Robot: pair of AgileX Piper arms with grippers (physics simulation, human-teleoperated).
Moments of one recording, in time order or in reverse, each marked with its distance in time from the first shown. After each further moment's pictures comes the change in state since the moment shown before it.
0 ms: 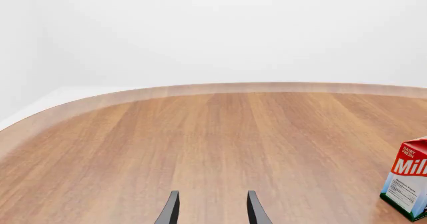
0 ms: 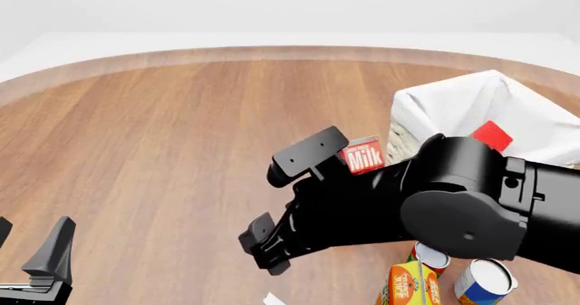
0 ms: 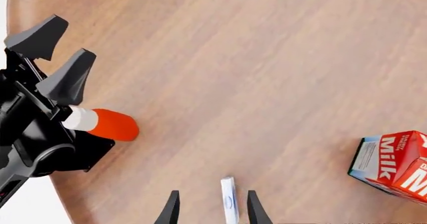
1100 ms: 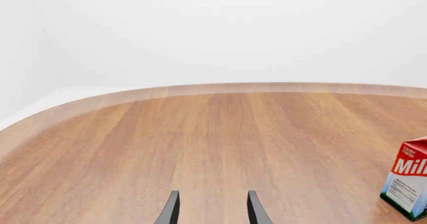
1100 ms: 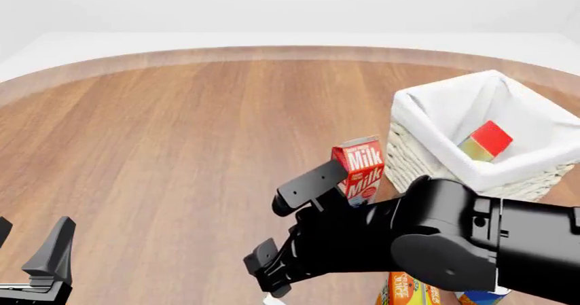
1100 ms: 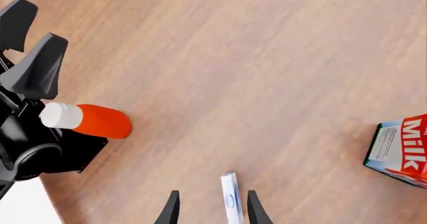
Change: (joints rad) left arm 0.000 0.000 0.000 0.000 0.000; right arm 0.012 0.016 0.145 -0.143 0.062
